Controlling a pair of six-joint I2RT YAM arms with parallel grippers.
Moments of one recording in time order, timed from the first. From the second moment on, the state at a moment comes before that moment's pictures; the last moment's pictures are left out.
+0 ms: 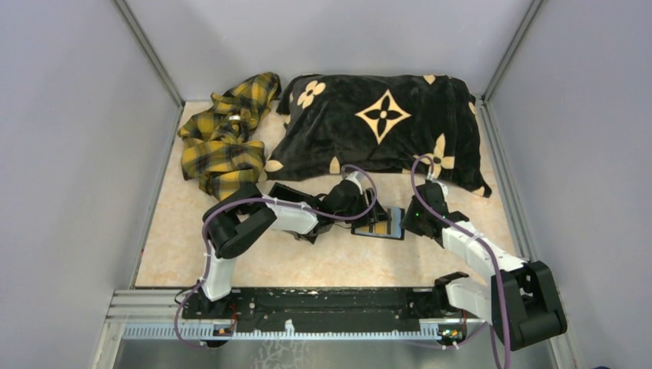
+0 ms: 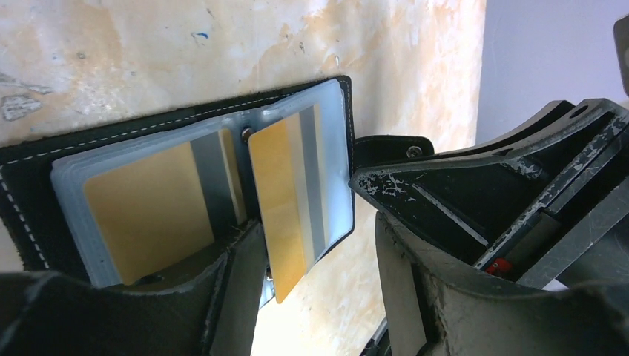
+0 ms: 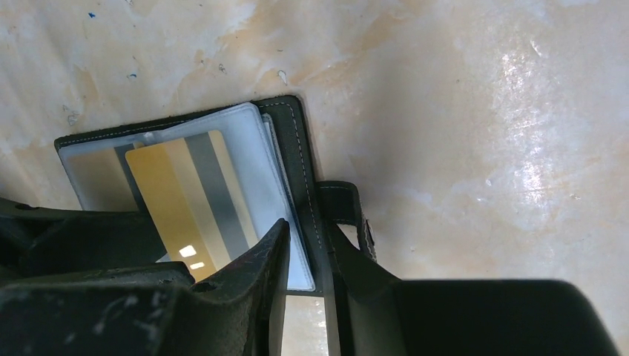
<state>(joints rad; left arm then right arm) -0.99 2.02 1.01 0.50 0.11 -1.08 0.28 1.09 0.44 -0.30 0.06 0.67</state>
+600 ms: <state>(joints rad) -1.01 2.00 1.18 0.16 0.08 -0.93 0.28 1.09 0.44 -0.30 0.06 0.67</state>
